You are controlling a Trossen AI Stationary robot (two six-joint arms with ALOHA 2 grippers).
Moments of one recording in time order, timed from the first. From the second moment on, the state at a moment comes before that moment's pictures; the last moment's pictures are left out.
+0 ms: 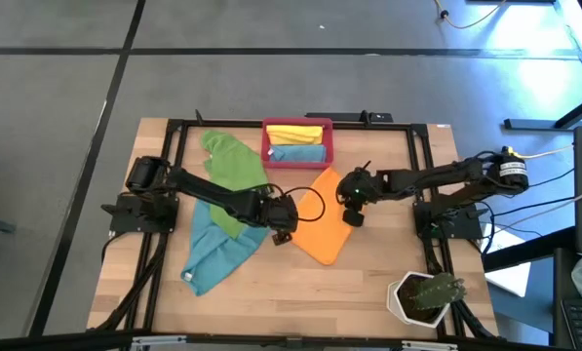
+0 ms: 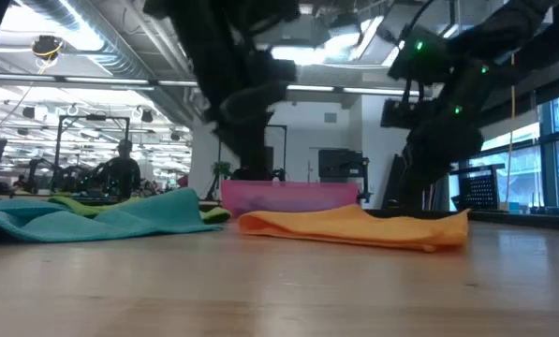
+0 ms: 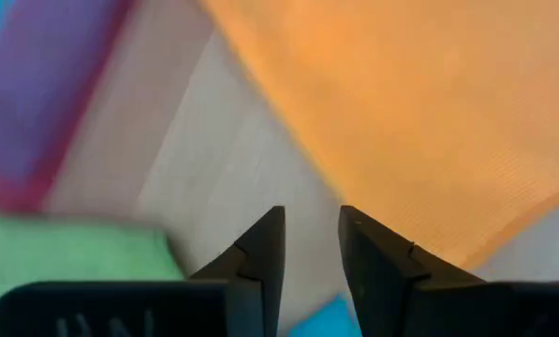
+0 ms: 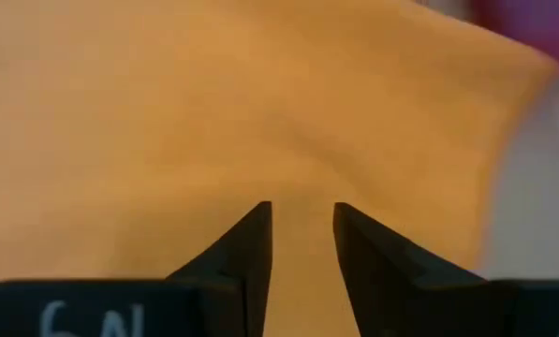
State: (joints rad) left arm -0.15 1.85 1.27 -0.60 -0.44 -0.46; right arm -0.12 1.39 0.61 -0.24 0.11 0.10
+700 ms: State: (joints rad) left arm -0.04 1.87 1.28 -0.27 -0.46 0.06; right arm 0.27 1.38 0.61 -0.16 0.29 0.24
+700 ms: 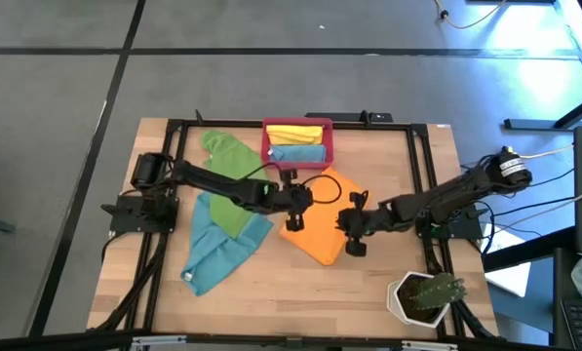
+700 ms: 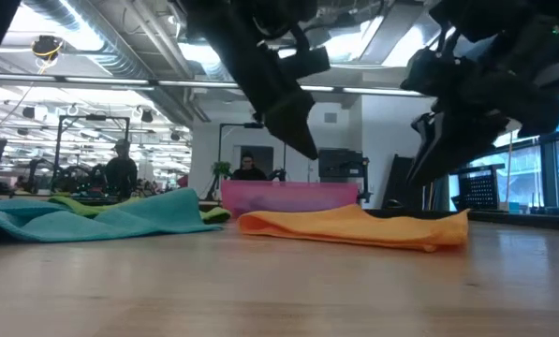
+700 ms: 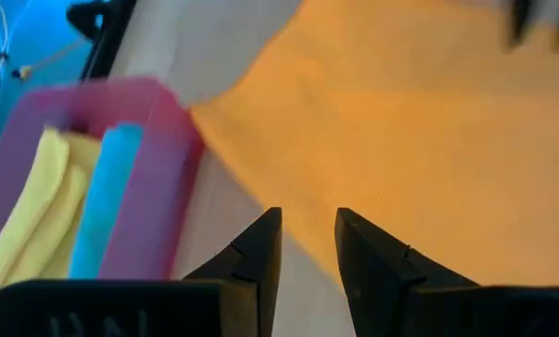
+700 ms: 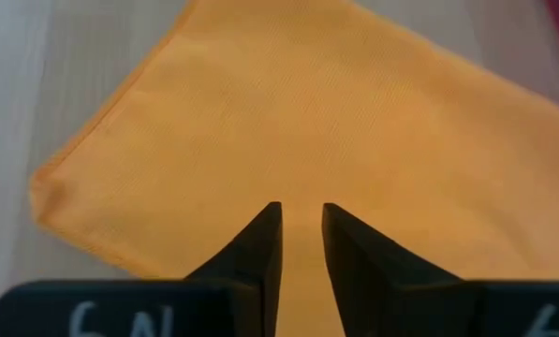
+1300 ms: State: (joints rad) left arm 0.06 1.87 1.28 -0.22 -0.17 0.12; right arm 0.34 1.61 0.61 0.02 0.28 0.40
